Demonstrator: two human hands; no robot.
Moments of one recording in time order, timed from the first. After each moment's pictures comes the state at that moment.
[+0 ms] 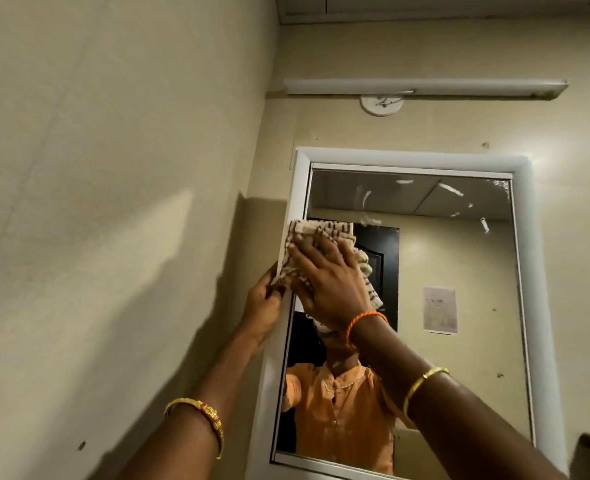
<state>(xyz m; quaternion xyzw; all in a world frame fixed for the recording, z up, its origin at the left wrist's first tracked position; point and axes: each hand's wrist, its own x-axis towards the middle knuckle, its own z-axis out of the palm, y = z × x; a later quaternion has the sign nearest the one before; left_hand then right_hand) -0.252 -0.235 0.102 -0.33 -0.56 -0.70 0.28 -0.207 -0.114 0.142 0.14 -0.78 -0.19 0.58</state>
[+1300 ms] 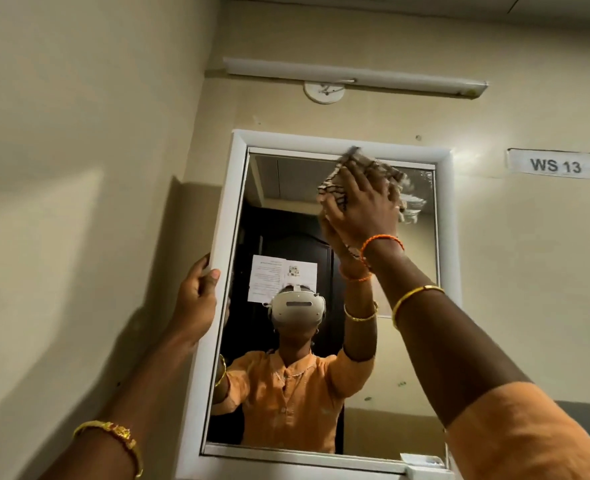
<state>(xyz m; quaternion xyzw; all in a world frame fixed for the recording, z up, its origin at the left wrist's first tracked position) -0.291 -0.223 0.088 -0.29 -0.55 -0.73 0.27 -0.156 -0.012 0.232 -0.04 -0.74 -0.07 0.67</state>
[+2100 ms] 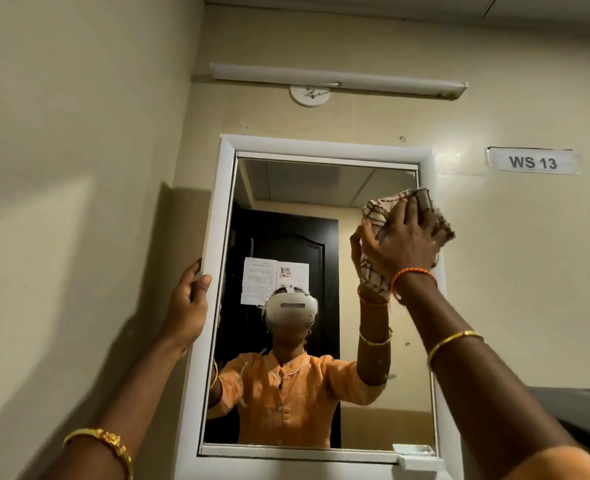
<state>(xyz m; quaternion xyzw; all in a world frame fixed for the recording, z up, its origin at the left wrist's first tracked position) -0.290 -0.228 0.086 -0.31 -0.58 -0.68 0.32 -0.122 0.038 0.188 -0.21 -0.72 -0.02 0.66</state>
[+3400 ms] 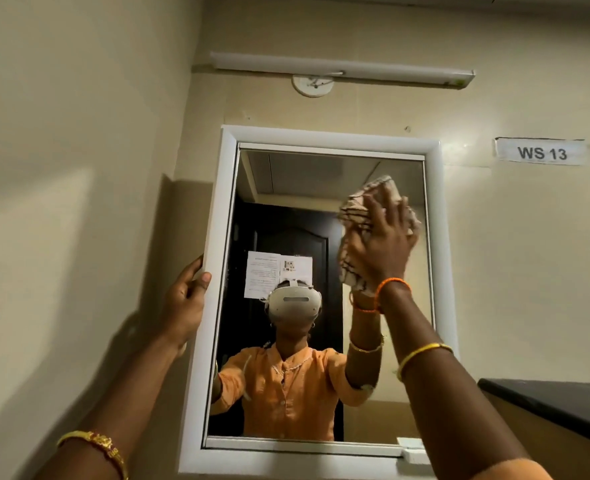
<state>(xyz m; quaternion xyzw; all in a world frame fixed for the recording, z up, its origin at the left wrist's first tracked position) -0.268 -0.234 0.081 -0.32 -0.55 -0.72 0.28 -0.163 0.027 0.175 -0.03 -0.67 0.07 0.74</state>
